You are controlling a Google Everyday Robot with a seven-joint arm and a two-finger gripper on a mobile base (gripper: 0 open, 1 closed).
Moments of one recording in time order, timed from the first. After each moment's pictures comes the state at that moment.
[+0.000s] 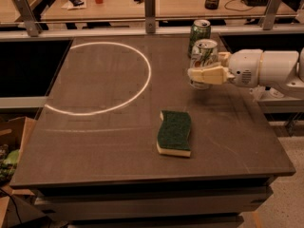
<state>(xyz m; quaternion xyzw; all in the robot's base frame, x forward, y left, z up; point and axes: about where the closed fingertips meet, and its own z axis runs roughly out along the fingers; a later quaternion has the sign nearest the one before) 0.599 -0.144 0.899 -0.38 0.70 0.31 0.52</state>
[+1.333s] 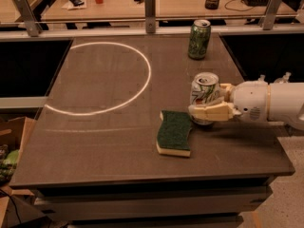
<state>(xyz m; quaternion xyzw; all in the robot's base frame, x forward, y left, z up) 0.504 -0.133 0.859 -0.42 0.69 0.34 0.47</state>
